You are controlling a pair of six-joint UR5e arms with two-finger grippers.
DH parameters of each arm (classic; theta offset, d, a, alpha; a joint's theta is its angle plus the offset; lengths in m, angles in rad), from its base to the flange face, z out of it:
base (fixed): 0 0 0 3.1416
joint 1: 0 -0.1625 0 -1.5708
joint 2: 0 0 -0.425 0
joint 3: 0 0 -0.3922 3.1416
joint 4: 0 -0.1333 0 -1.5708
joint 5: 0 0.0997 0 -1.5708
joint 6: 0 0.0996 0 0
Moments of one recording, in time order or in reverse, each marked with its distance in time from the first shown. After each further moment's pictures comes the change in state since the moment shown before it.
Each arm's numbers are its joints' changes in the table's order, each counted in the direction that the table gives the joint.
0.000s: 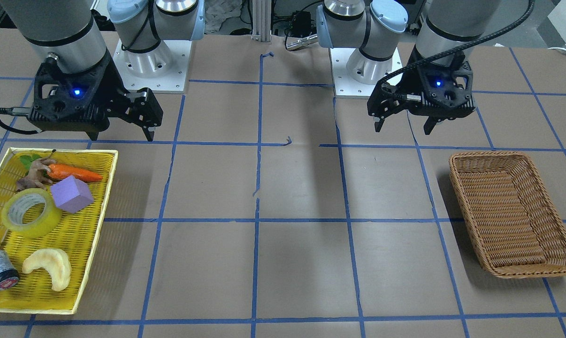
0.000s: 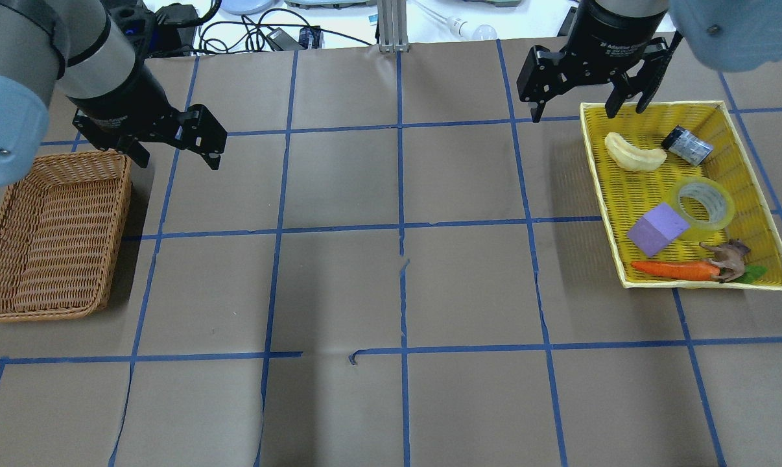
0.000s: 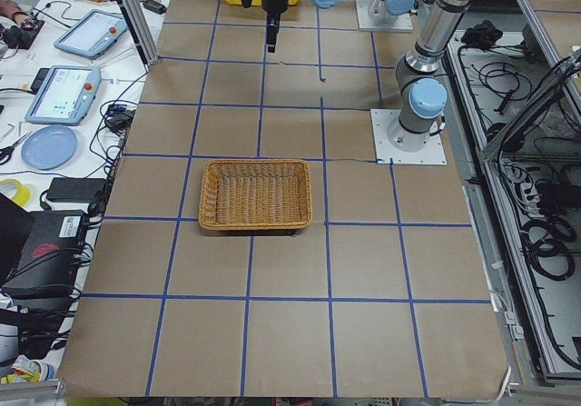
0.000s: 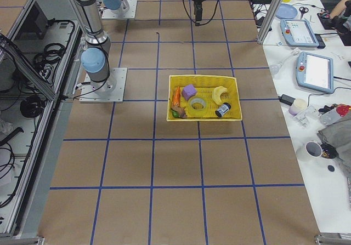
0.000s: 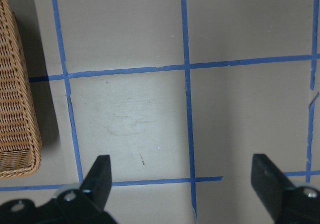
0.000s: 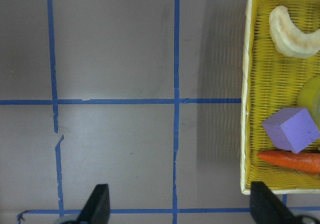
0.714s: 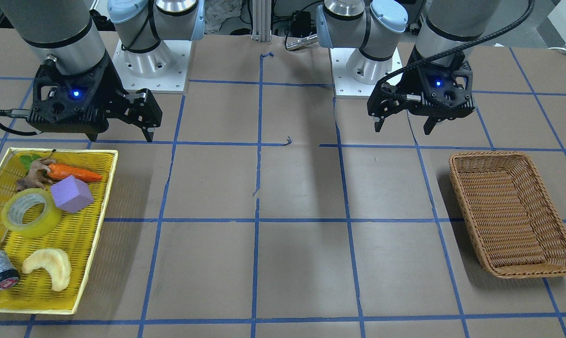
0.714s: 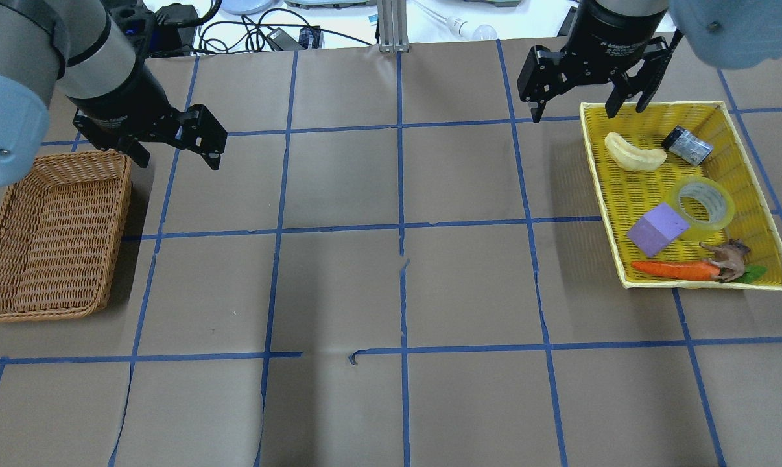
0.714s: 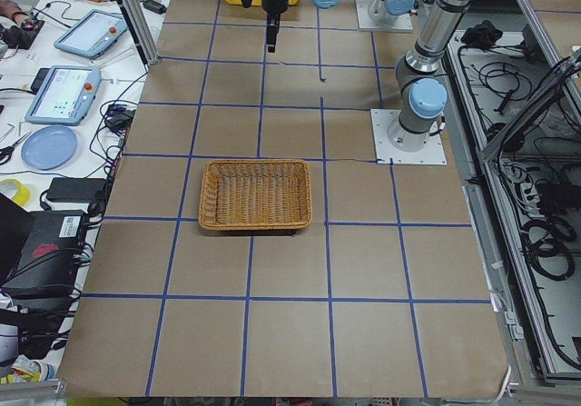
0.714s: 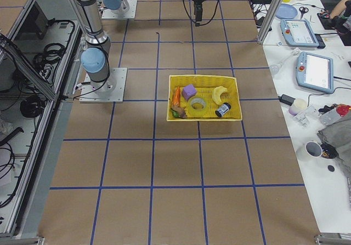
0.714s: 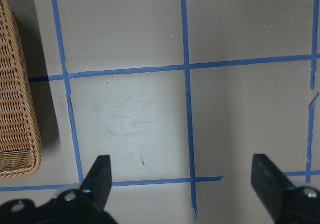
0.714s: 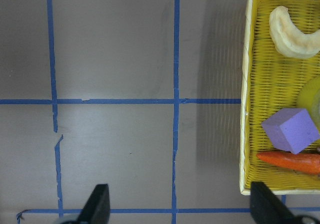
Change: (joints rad) left arm 0.000 0.000 0.000 0.000 0.000 0.000; right arm 0.004 0.006 -0.009 -0.005 0.001 -0.009
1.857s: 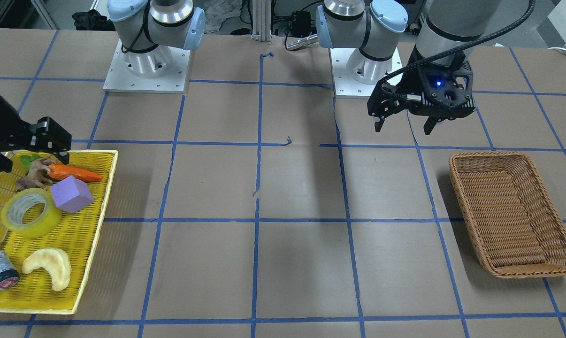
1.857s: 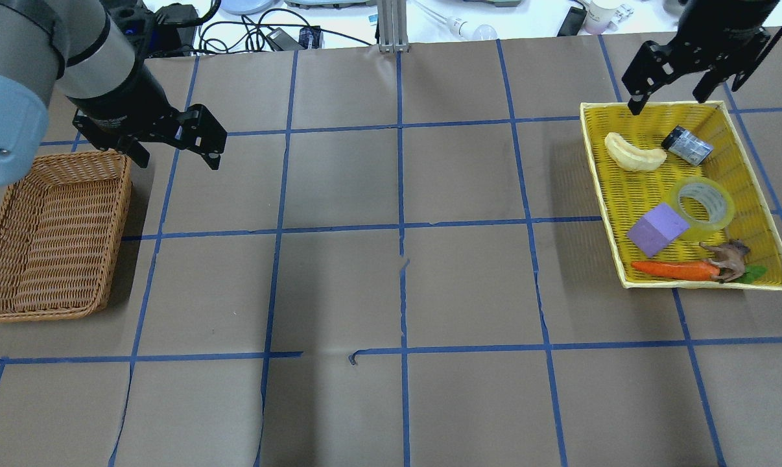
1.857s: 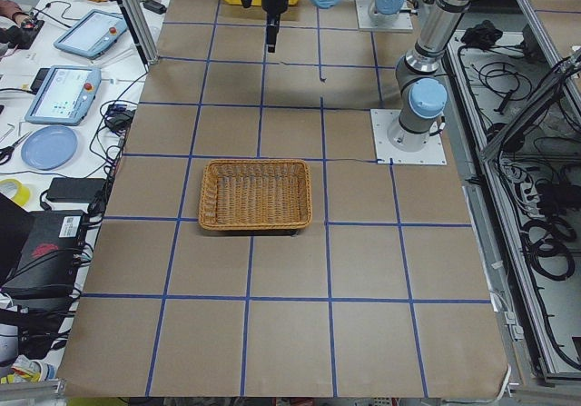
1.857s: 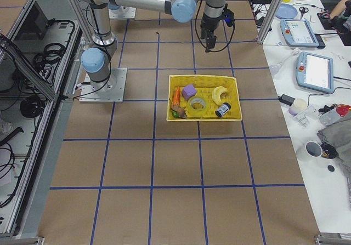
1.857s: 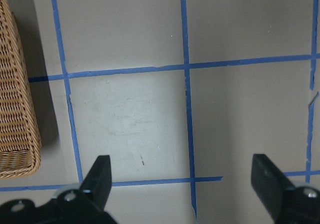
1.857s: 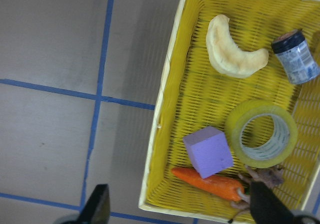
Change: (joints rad) left arm -0.002 0.000 0.000 0.000 -0.002 0.001; right arm 0.291 0.092 -0.017 -0.002 -0.012 -0.497
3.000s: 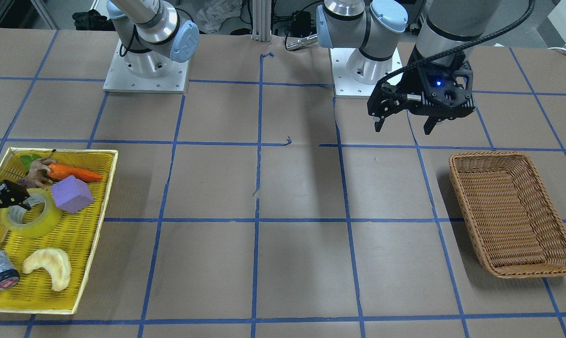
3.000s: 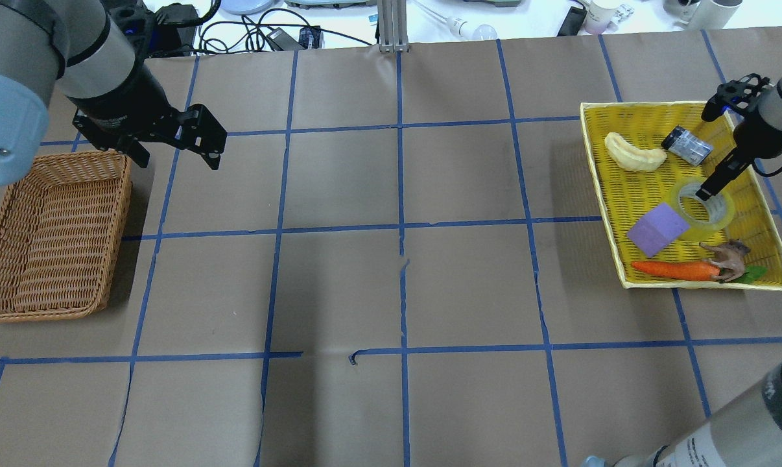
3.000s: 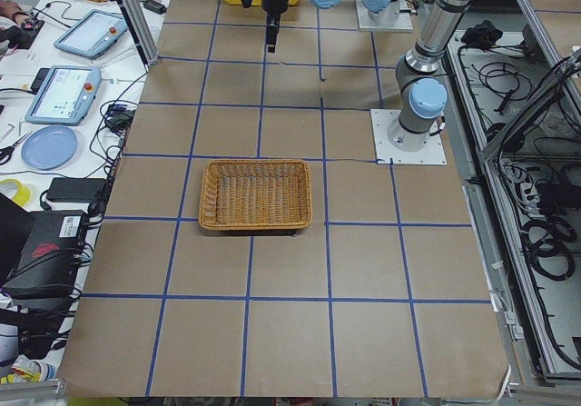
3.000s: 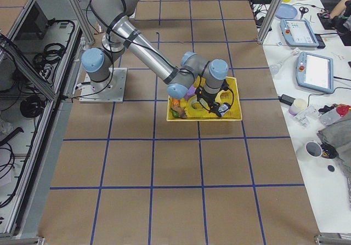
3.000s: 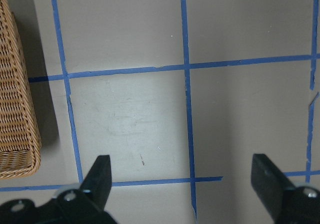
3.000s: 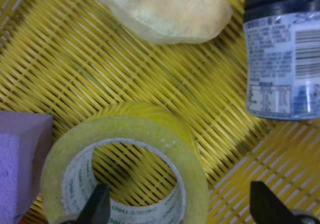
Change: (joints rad) left arm 0.000 0.000 0.000 0.000 0.000 0.000; right arm 0.285 0.265 0.280 0.543 0.012 -0.746
